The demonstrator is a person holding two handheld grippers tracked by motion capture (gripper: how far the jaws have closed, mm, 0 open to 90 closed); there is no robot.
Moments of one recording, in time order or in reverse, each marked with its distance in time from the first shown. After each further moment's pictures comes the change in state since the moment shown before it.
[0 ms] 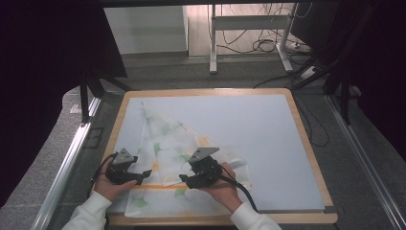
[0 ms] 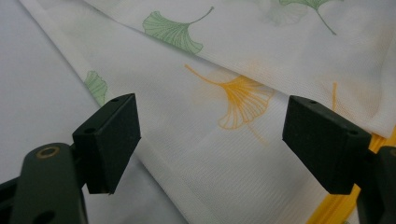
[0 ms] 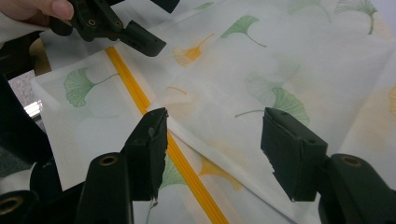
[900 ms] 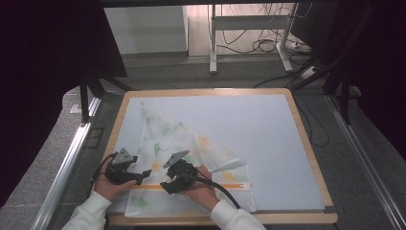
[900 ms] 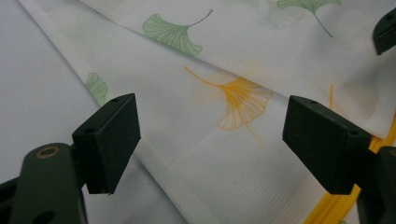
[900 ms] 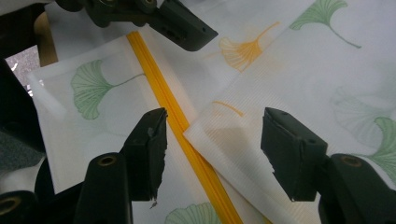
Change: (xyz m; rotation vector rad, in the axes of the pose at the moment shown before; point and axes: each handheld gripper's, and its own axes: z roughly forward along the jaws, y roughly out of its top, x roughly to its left) left arm 0.000 0.000 -0.001 -0.007 -0.005 0.000; right arm 0.028 0.015 0.066 0.112 0.076 -0.054
